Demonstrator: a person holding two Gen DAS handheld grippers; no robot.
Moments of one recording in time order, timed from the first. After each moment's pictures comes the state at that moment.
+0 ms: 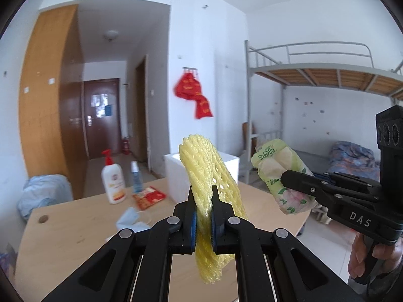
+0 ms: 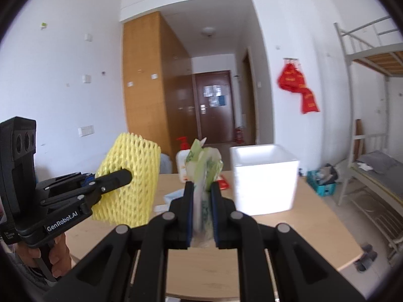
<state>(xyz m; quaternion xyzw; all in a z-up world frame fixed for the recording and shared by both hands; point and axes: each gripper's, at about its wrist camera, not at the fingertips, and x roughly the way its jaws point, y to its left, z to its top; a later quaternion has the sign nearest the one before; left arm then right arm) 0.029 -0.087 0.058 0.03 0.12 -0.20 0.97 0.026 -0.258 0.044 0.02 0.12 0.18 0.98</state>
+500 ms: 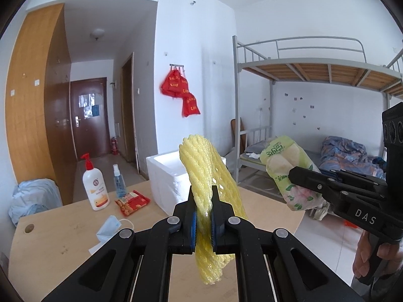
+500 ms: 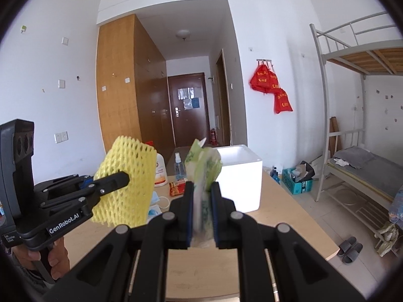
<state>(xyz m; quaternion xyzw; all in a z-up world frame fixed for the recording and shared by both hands) 0.058 -0.120 0.058 0.04 0.13 -0.24 0.96 0.035 -0.283 0.043 0.03 0.12 0.12 0.98</state>
